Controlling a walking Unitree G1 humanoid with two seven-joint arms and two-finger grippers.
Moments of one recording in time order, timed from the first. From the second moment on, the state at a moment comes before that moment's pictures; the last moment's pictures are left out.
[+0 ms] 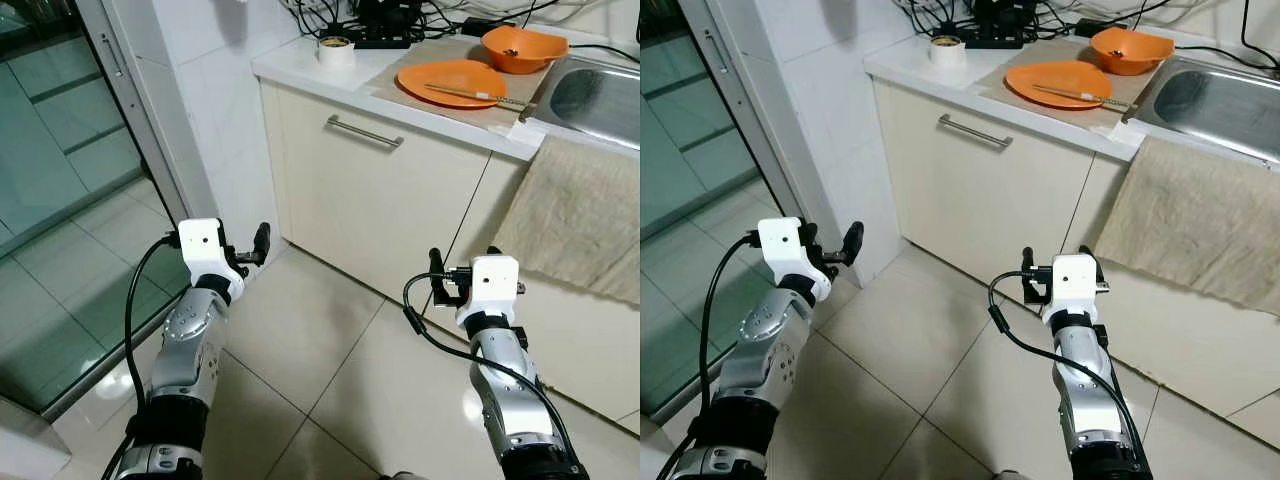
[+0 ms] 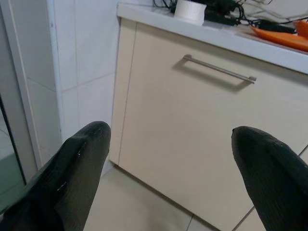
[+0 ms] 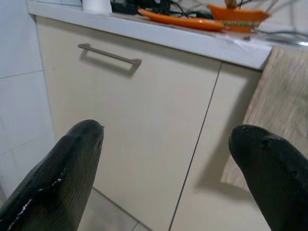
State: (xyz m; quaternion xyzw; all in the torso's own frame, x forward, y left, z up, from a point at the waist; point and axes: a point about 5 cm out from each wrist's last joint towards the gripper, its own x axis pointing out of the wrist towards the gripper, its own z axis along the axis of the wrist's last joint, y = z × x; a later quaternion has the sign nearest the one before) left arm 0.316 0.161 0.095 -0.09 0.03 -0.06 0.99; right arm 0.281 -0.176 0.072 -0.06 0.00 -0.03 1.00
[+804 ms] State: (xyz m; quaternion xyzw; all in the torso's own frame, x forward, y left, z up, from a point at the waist) left arm 0.321 0.161 0.099 -0.09 0.02 -0.06 0.99; right arm 0.281 -0.176 0.068 -0.05 0.01 -0.02 1.00
